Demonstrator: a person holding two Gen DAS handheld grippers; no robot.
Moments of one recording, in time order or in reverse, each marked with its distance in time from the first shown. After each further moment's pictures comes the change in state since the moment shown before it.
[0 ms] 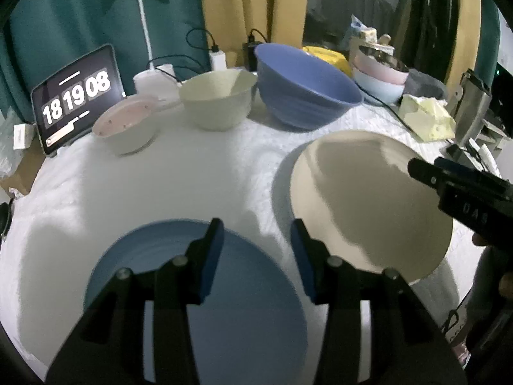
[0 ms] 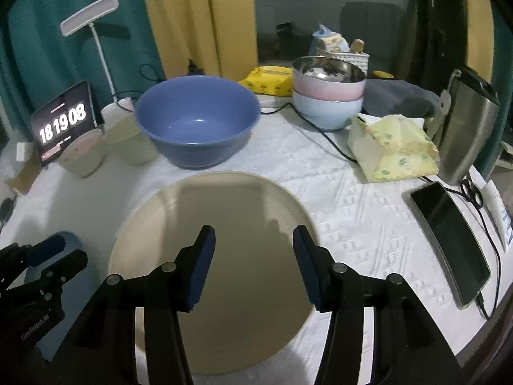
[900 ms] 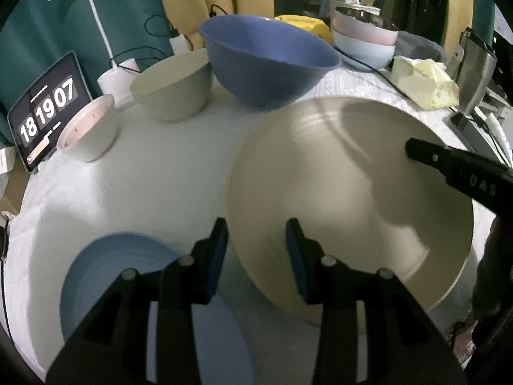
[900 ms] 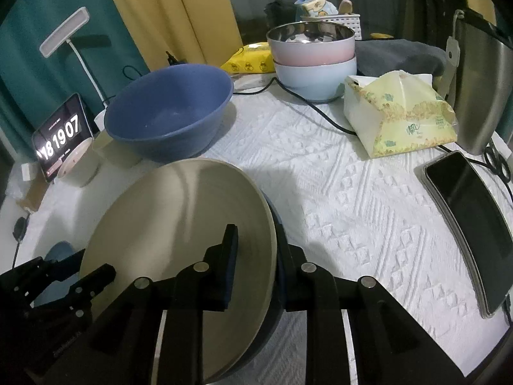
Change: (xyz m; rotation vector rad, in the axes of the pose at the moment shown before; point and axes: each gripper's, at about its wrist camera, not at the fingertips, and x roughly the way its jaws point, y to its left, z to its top) left arm 0.043 -0.052 0.009 0.104 0.104 0.018; right arm 0.034 -0.049 -0.004 0.109 0.072 0.101
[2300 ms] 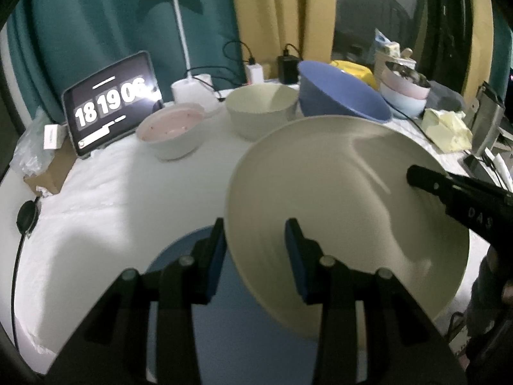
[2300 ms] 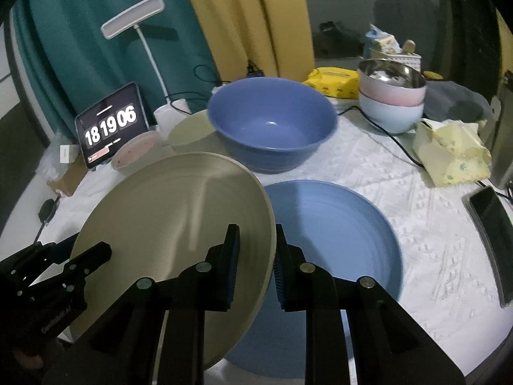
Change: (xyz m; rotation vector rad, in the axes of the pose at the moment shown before) left arm -0.063 0.078 -0.024 -0.121 -0.132 0.080; right arm -0.023 0.090 -0.003 -0.110 -0.060 0.110
